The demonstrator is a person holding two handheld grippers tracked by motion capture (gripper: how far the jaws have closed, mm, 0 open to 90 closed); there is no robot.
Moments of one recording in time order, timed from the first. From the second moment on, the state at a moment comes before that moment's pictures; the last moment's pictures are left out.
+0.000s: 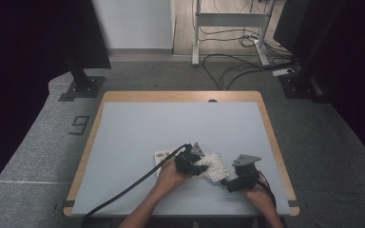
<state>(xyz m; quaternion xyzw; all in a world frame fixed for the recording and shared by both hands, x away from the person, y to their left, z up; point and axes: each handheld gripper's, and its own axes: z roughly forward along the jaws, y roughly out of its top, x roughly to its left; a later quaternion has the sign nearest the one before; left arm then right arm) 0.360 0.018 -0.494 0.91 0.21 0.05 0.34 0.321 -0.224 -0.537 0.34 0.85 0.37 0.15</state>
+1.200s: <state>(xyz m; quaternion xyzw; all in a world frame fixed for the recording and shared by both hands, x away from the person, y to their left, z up) 0.373 0.061 -0.427 0.90 0.23 0.10 0.36 0.320 -0.223 -0.537 0.34 0.85 0.37 0.15</state>
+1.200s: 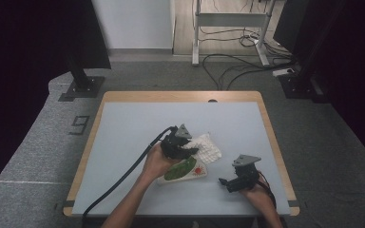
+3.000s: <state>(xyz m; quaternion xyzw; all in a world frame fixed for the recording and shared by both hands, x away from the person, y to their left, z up) 0.384 0.259 -0.422 0.82 0.42 0.17 0.34 0.320 -0.223 -0.537 0.34 0.85 0.37 0.15</state>
